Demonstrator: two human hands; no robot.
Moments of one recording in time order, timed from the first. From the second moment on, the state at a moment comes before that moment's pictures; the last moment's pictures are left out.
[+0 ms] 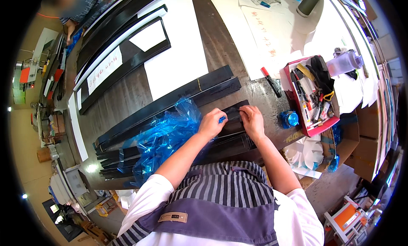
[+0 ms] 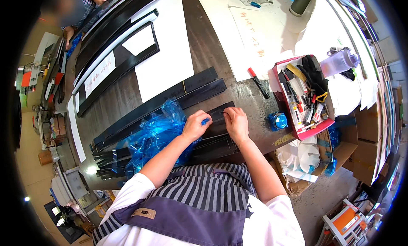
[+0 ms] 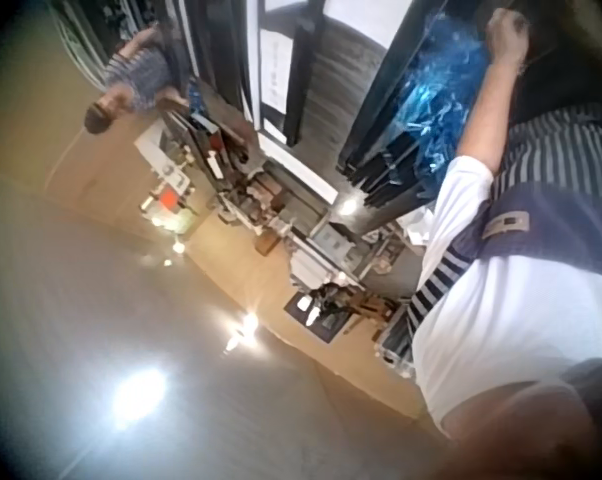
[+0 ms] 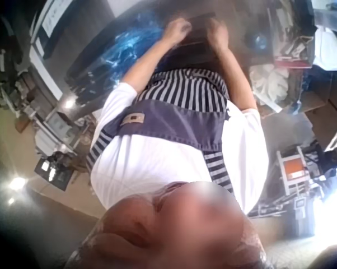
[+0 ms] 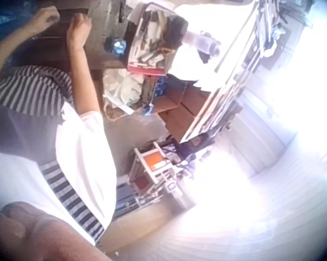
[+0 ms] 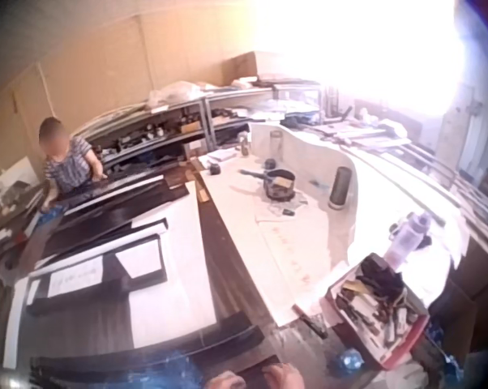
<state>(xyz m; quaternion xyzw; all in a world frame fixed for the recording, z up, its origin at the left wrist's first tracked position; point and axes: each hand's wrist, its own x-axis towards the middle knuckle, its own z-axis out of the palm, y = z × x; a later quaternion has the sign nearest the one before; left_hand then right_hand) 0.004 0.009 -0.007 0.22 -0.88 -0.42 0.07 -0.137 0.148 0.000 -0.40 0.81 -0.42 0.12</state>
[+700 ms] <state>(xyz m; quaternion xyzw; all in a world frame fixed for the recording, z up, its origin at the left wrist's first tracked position) 0.002 0.000 -0.013 0.28 -0.84 -0.41 0.20 -0.133 0.155 -0.007 -0.30 0.81 -0.46 0.21</state>
